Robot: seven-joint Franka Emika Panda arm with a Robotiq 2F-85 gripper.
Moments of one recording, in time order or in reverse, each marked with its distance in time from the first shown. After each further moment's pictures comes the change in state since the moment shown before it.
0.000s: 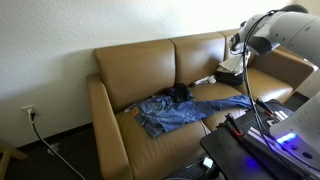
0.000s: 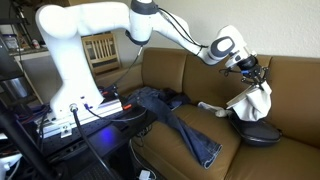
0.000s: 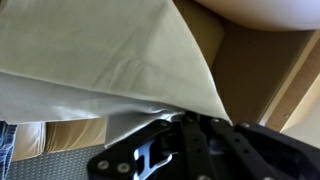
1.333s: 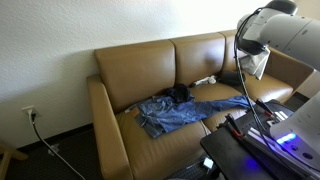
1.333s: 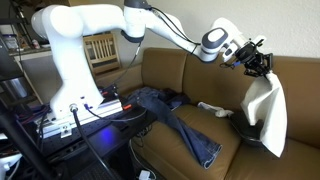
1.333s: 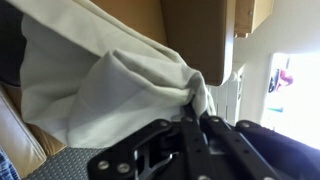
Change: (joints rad) arm 0.234 0.005 -0.231 -0.372 0.088 0.067 0.427
